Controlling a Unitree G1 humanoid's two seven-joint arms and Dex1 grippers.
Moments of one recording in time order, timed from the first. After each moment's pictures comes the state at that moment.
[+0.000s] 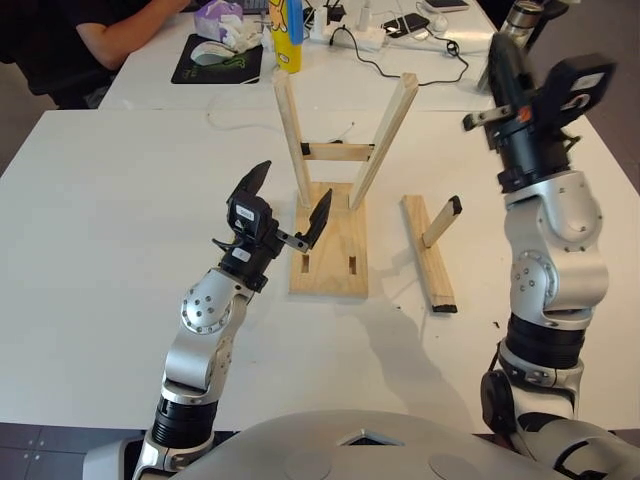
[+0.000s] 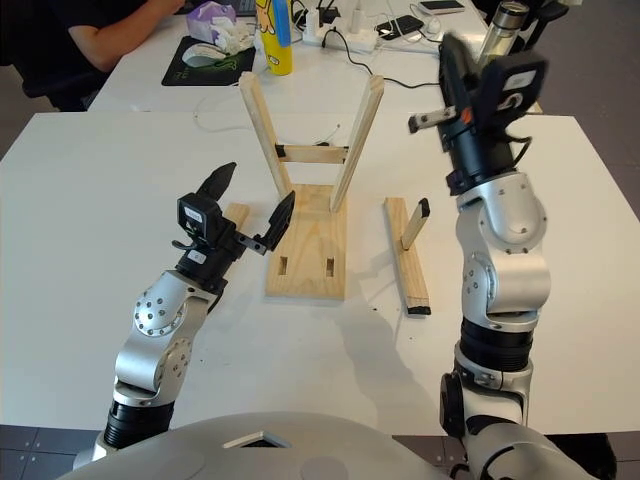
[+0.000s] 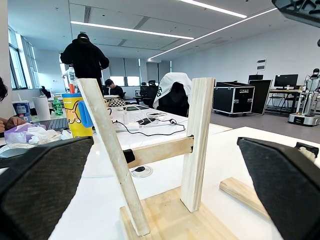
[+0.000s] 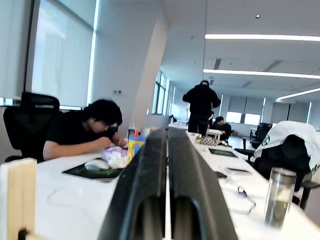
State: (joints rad) left arm 0.07 0.12 -0.19 -0.49 -0.16 0.15 -0.27; right arm -0.31 -0.30 -0.13 -0.38 0.29 0.43 0.18
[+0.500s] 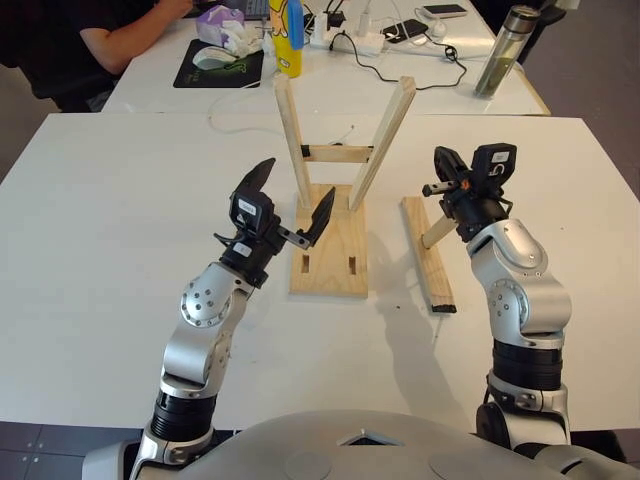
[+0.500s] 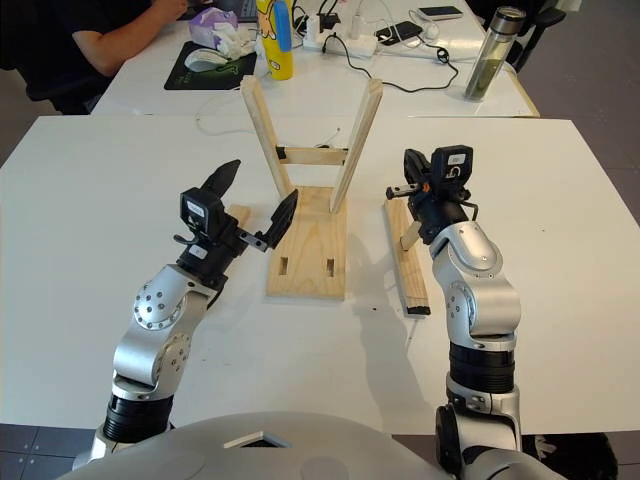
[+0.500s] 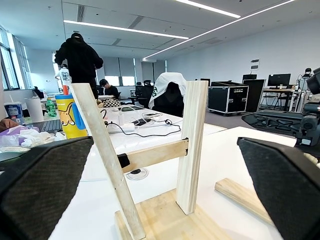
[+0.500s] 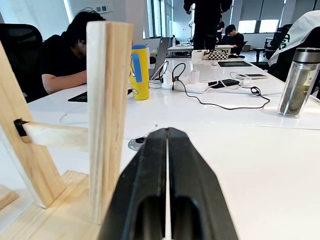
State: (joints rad) left arm 0.04 0.13 -0.19 -0.48 -0.18 0.19 -0.30; right arm -0.18 -0.26 -0.11 -0.32 0.32 0.55 0.16
